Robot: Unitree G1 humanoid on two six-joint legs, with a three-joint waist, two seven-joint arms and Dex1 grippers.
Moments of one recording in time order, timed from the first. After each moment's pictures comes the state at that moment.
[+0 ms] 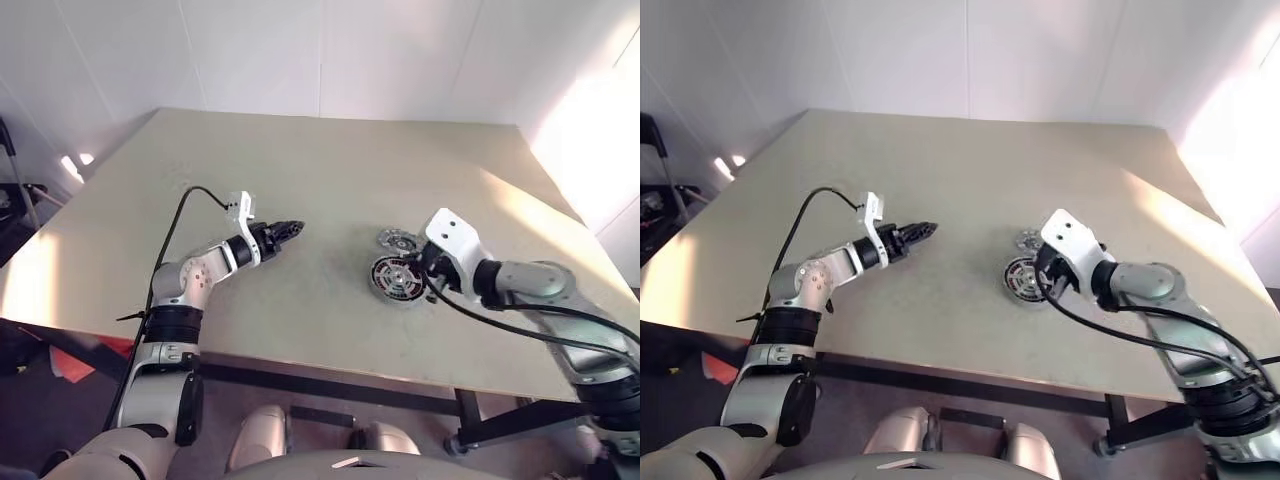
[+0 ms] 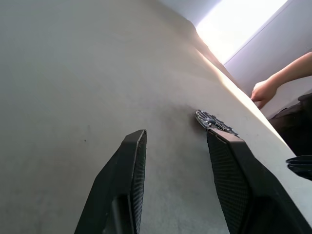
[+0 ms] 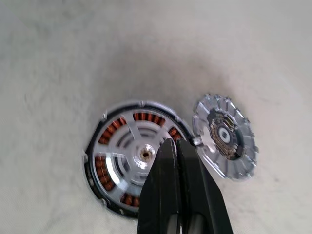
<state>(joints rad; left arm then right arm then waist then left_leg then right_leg) -0.56 0.22 0.12 0.30 -0.47 0.68 -0.67 -0.19 -0.94 0.12 -0.41 0.13 0.56 0.82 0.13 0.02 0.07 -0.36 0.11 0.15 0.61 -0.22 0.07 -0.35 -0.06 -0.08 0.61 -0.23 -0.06</state>
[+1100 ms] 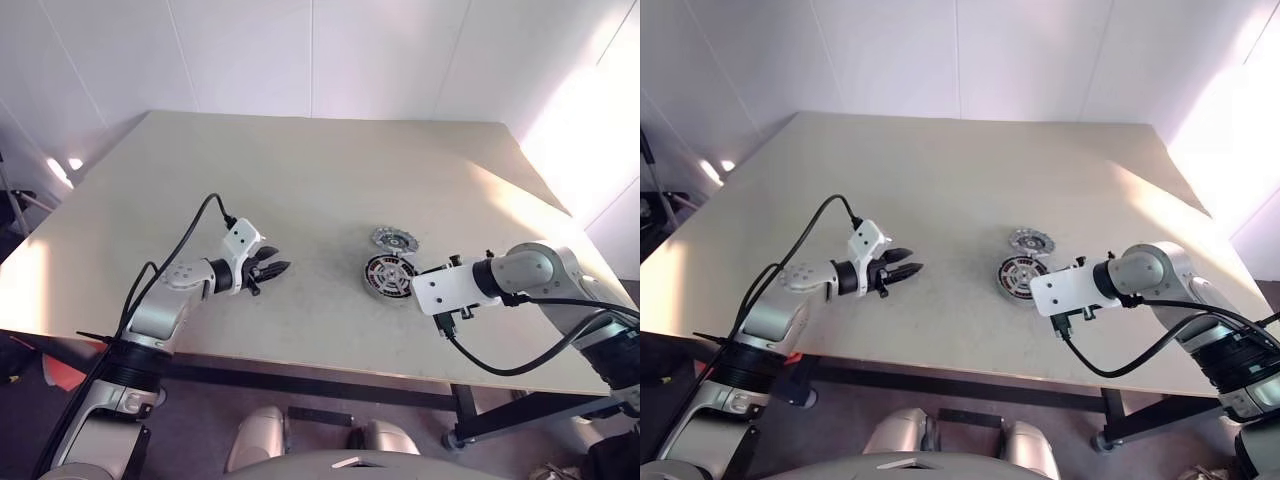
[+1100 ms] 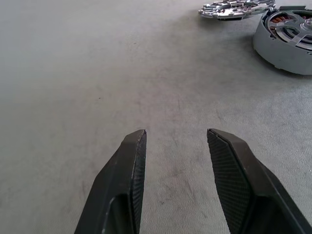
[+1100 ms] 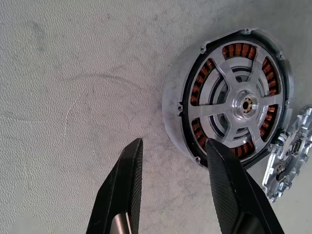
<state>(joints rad) -0.35 0.45 -0.14 0.06 -0.22 0.44 -0.77 -0.39 -0.97 0.35 -0.02 -0.21 -0.10 1.22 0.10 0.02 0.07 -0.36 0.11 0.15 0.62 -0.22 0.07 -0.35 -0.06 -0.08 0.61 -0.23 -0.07</state>
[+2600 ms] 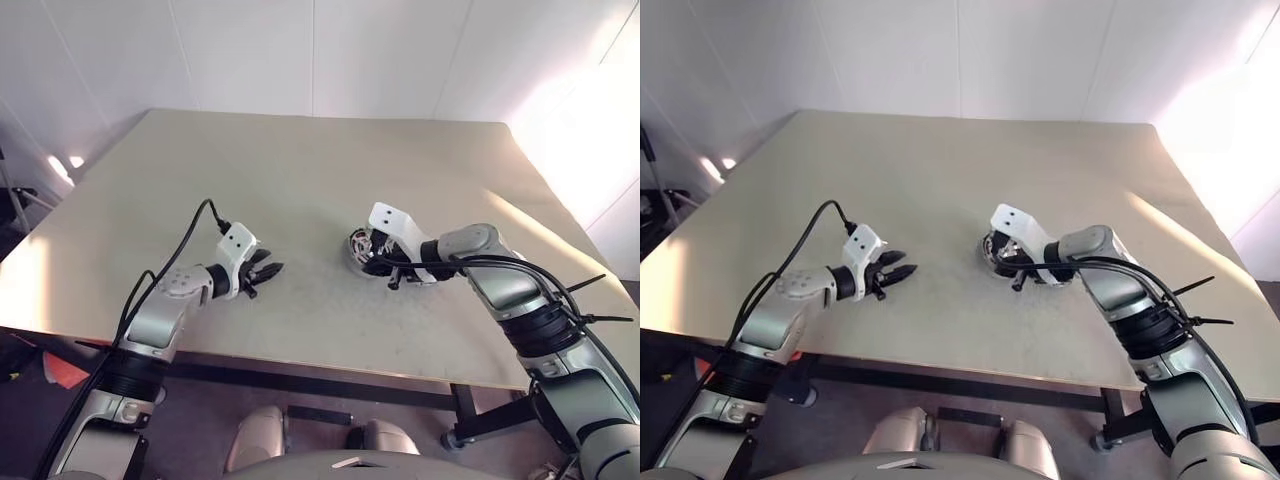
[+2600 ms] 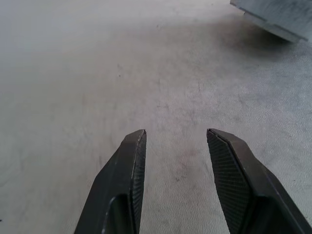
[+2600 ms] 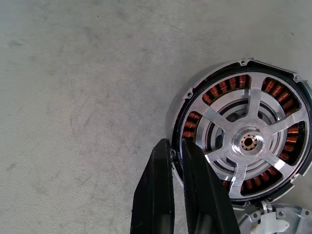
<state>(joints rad) -0.30 0.45 -0.13 0.03 -0.20 0.44 -0.69 -0.57 -0.61 0.33 -0.08 0.00 0.84 1.05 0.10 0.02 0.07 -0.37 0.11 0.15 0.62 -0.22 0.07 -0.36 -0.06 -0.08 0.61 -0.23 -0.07</state>
